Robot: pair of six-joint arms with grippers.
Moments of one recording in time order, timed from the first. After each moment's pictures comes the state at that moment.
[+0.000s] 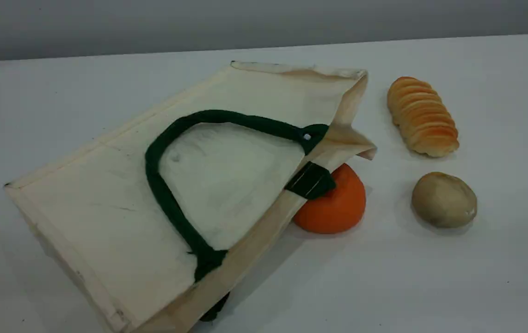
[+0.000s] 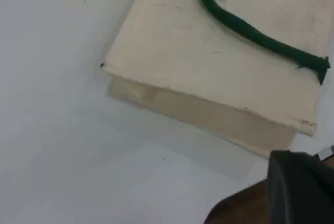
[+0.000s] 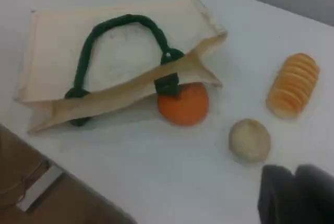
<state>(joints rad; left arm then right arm) -0.35 0.25 -0.50 -0.06 1.08 0.07 0.54 0.02 -0.51 0.18 1.07 -0.19</state>
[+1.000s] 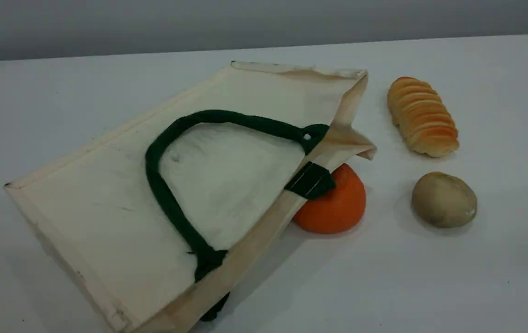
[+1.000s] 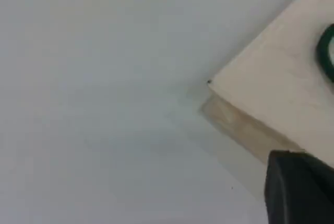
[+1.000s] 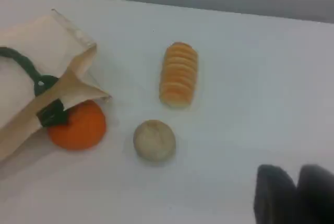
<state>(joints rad) 0.05 0.09 -0.50 -0.06 1.08 0.07 0.12 0.02 -0.51 0.18 1.07 -0.19</state>
